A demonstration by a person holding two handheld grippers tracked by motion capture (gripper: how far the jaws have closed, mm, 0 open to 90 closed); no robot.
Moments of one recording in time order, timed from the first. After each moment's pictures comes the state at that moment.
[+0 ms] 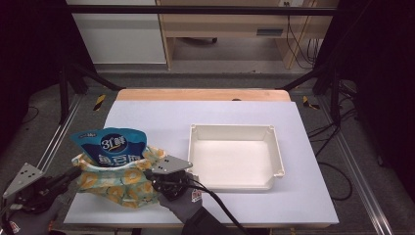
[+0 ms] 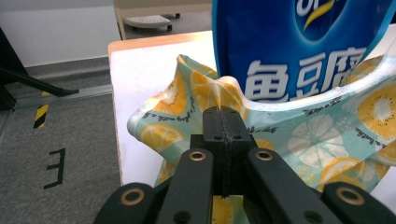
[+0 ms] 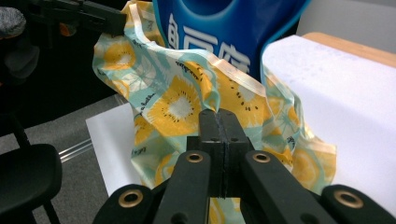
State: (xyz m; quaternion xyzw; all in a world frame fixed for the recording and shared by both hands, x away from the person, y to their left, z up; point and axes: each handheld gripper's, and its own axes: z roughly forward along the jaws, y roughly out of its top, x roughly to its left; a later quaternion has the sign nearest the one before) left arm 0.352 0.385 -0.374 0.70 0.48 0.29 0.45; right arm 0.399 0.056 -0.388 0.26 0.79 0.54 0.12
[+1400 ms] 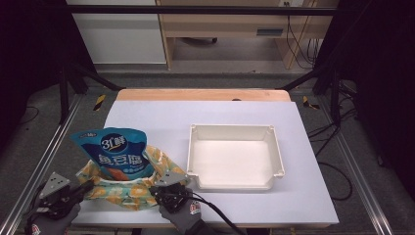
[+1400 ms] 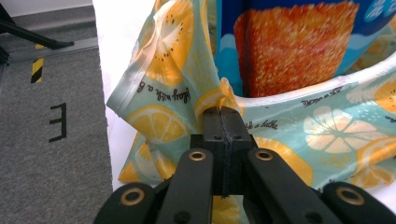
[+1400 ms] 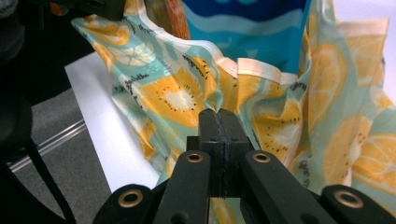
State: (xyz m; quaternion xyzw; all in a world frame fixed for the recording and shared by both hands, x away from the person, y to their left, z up) left arm 0.363 0.380 -0.436 0.74 0.50 0.25 0.37; right arm 0.396 0.064 -0.460 0.31 0.82 0.48 0.07
